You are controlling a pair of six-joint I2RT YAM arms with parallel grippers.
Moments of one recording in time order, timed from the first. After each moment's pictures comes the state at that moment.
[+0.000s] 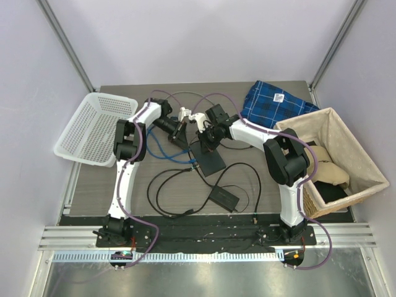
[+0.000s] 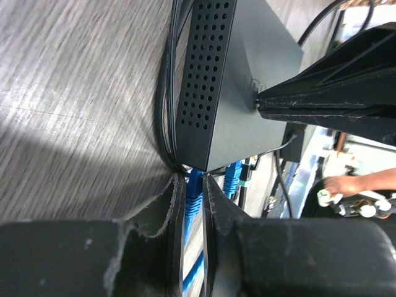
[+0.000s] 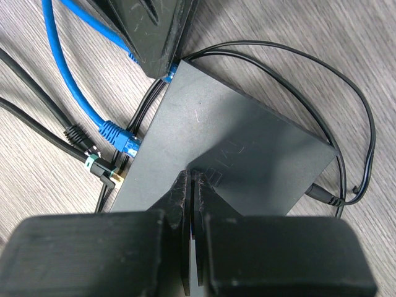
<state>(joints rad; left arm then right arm) -0.24 2.57 2.10 -1.26 1.03 0.47 0.58 2.04 1.48 -0.47 -0.37 -0.21</state>
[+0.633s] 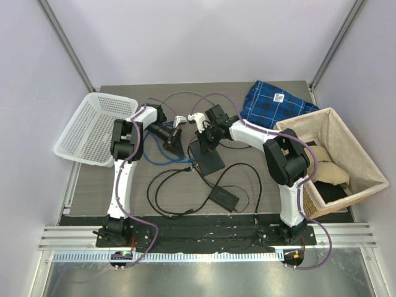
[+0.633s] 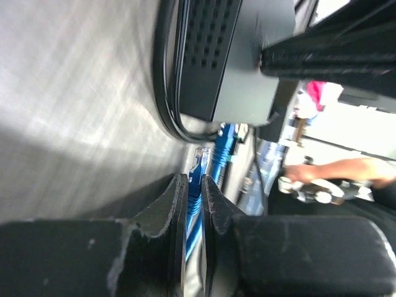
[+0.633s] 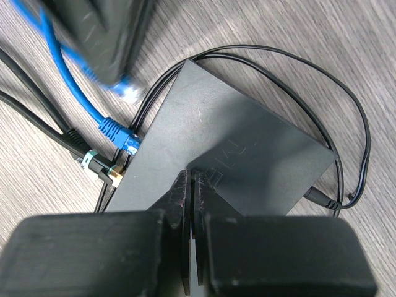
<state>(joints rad) -0.21 2.56 2.01 -1.35 1.05 0.52 0.58 2.04 1.46 -0.44 -0.36 -0.23</state>
